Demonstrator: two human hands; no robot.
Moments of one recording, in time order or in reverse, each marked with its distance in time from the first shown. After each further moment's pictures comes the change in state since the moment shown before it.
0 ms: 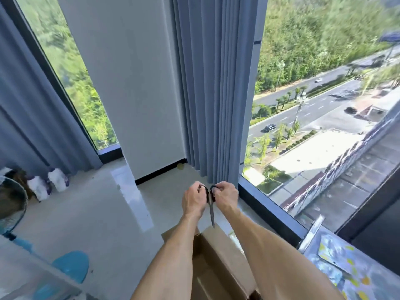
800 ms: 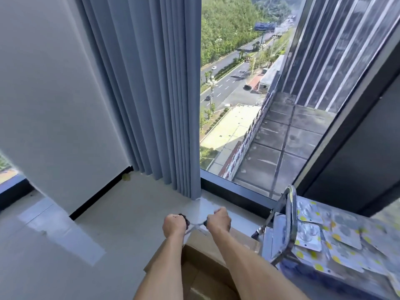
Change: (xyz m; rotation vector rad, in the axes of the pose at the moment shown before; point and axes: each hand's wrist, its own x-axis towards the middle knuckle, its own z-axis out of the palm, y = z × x) left_hand 0.166 -0.116 0.009 -0.051 -0.389 -0.332; right_hand 0.043 -0.007 0.134 -0.060 0.367 0.626
